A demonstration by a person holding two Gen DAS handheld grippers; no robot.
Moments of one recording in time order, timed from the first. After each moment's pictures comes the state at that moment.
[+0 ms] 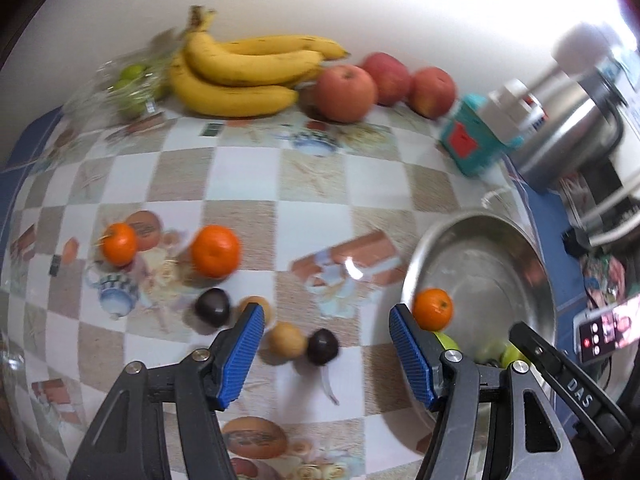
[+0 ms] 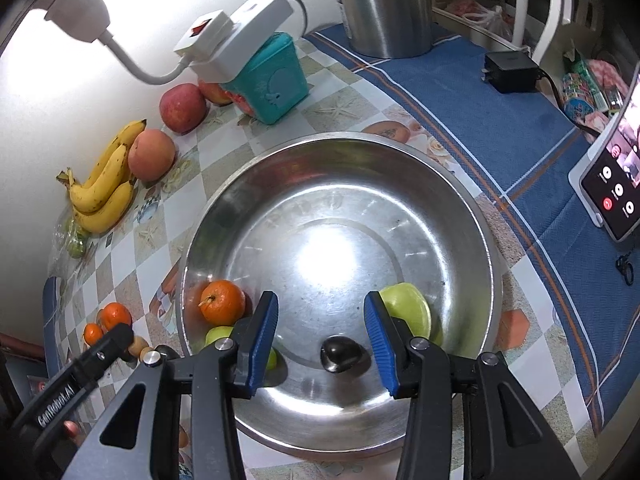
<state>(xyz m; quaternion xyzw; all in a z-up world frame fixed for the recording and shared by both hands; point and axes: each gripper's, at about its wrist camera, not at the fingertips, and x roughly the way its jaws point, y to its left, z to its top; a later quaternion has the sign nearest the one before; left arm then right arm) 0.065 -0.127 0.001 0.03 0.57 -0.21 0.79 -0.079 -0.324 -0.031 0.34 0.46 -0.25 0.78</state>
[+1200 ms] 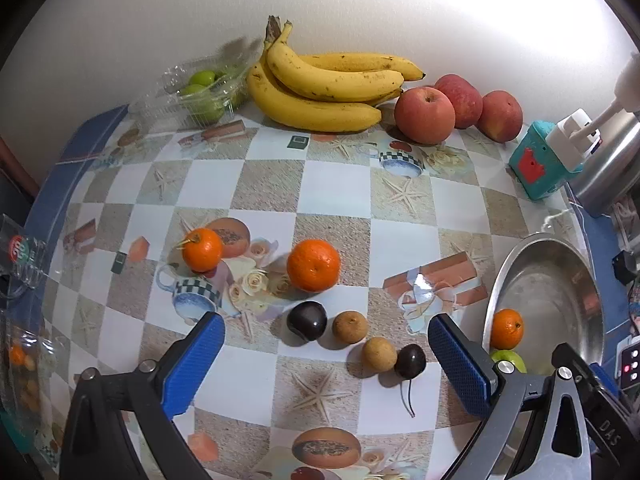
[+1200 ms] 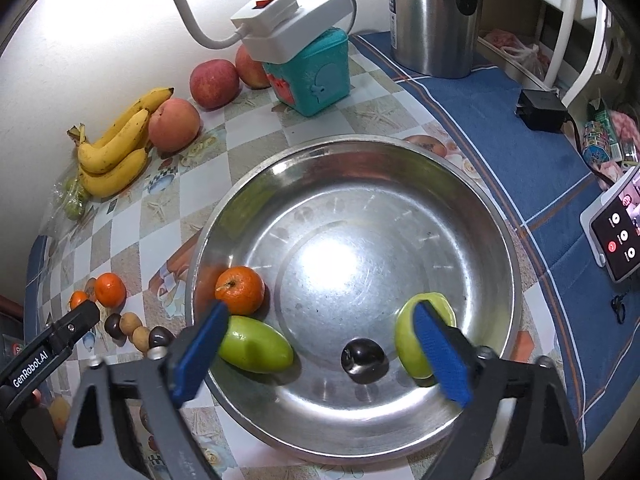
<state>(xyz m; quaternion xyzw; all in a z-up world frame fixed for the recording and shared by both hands) 0.074 -0.098 0.006 0.07 0.54 -0.12 0.83 -0.060 -0.305 -0.030 0.27 0.48 -0.23 0.80</state>
